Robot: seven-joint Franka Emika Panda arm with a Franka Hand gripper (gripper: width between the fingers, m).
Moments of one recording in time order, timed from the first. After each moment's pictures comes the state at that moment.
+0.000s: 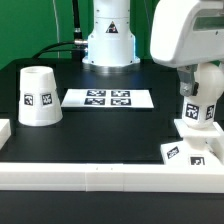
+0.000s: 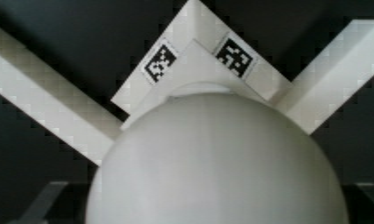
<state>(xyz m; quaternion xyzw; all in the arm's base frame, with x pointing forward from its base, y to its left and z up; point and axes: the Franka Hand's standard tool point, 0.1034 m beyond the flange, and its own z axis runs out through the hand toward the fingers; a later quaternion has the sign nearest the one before) 0.620 0.097 0.117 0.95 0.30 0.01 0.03</state>
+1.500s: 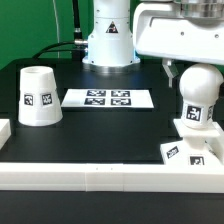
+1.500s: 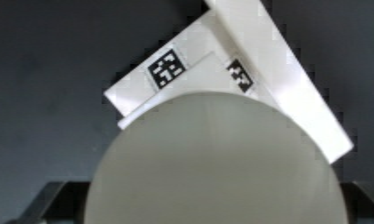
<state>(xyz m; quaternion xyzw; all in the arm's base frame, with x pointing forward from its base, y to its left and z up) 0.617 0.090 0.114 0.92 -0.38 -0.02 -0.03</state>
